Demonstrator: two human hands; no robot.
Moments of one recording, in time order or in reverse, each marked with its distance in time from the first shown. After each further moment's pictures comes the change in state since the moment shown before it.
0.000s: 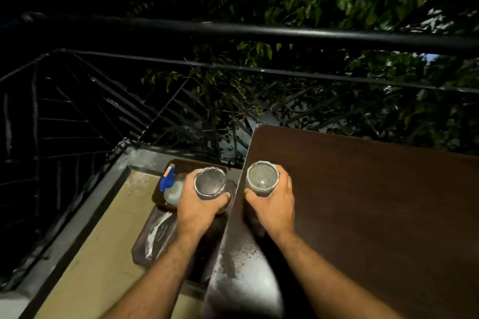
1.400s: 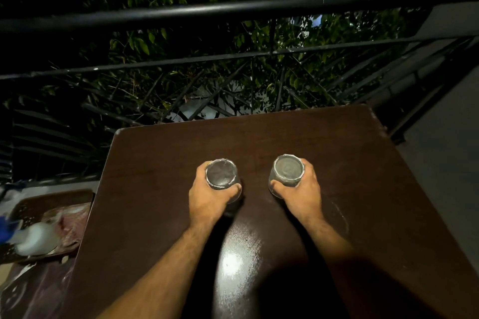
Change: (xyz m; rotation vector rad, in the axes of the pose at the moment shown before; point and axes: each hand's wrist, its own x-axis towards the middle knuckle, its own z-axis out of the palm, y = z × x) left_hand -0.131 0.127 0.330 0.064 -0.369 0.012; right_hand 0.049 0.225 -0.351 -0.135 0.323 0.267
